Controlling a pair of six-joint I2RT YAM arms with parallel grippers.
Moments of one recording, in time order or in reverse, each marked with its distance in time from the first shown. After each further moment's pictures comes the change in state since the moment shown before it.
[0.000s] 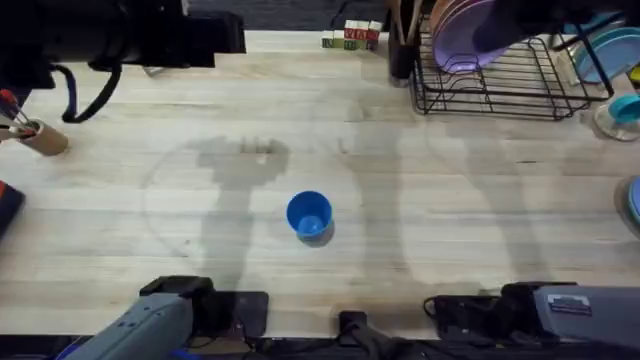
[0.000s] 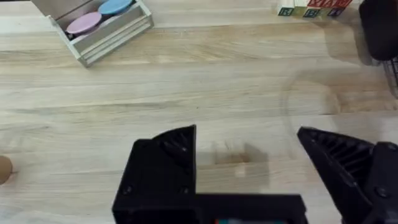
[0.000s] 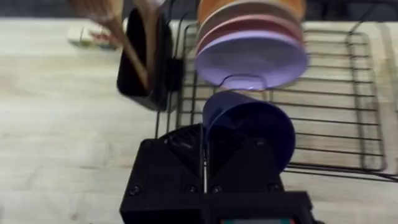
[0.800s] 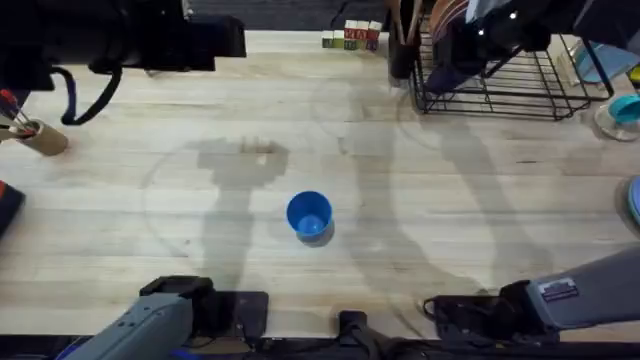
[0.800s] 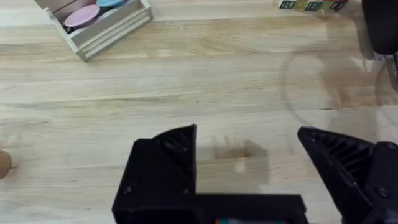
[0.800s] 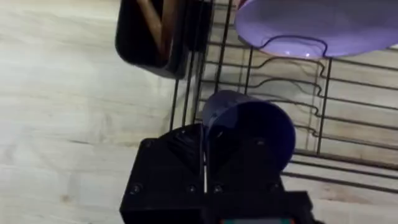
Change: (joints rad) left arm 0.000 0.000 0.000 -0.020 0.000 0.000; right arm 0.091 0.232 0.000 -0.012 0.000 0.000
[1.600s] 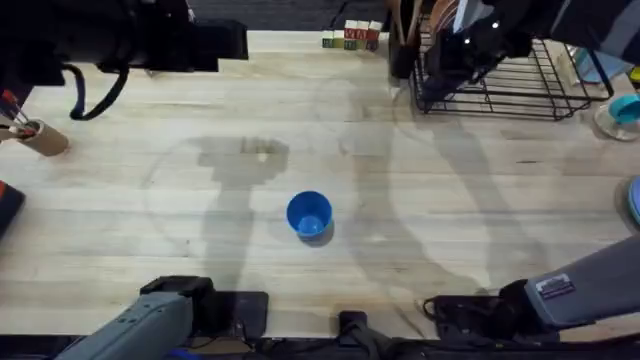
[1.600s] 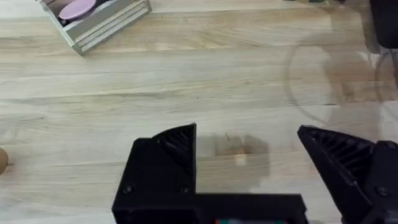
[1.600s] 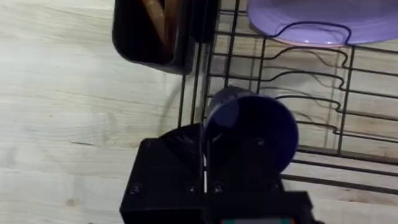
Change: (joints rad) left arm 0.000 0.031 0.000 0.002 0.000 0.000; right arm 0.020 0.054 0.001 -0.002 0.000 0.056
